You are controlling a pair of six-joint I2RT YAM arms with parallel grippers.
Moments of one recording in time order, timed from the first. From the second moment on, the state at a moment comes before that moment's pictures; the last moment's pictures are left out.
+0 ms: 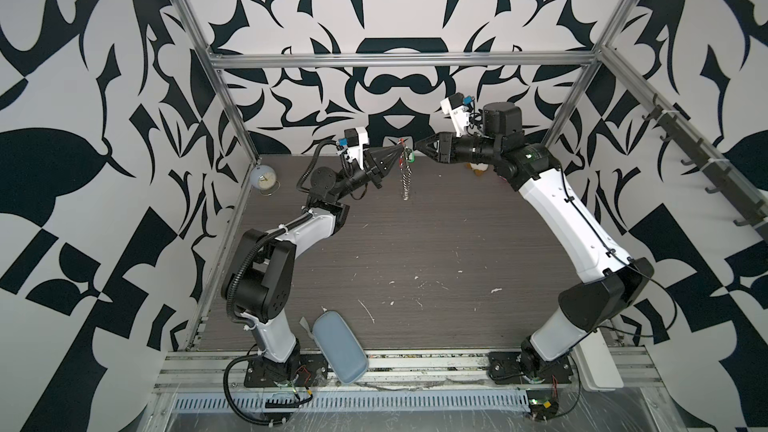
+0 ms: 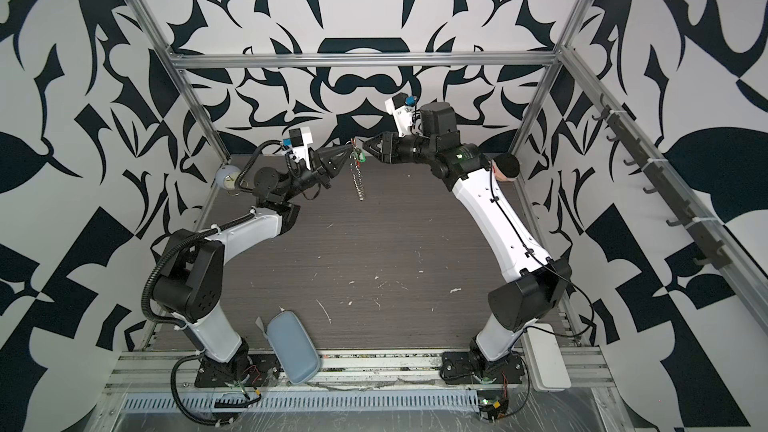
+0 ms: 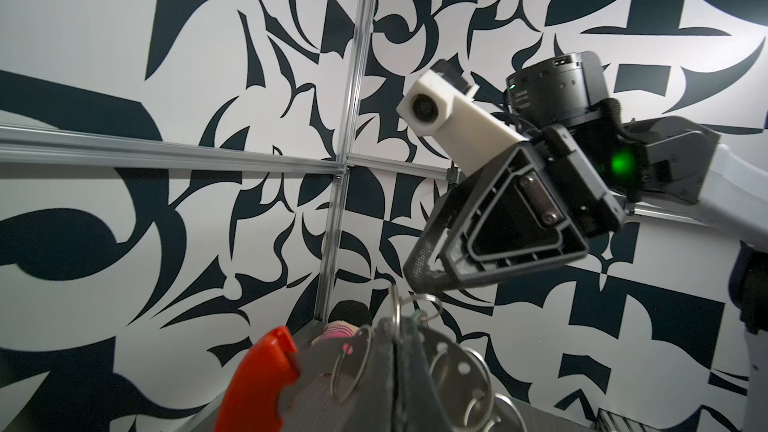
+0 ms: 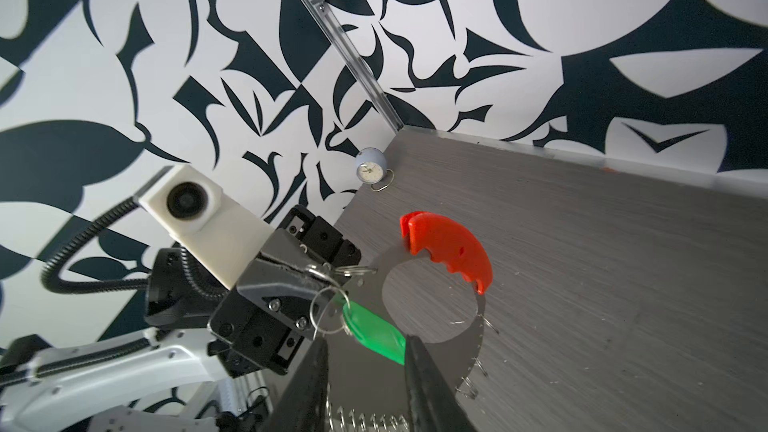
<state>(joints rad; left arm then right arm) -0.42 1.74 1.13 1.20 0.71 -0.58 0.43 1.65 1.87 -0.60 -0.58 0.34</state>
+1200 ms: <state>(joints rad) -0.42 1.73 1.13 1.15 0.68 -0.58 0.55 1.73 2.00 -0.68 -0.34 -0.05</state>
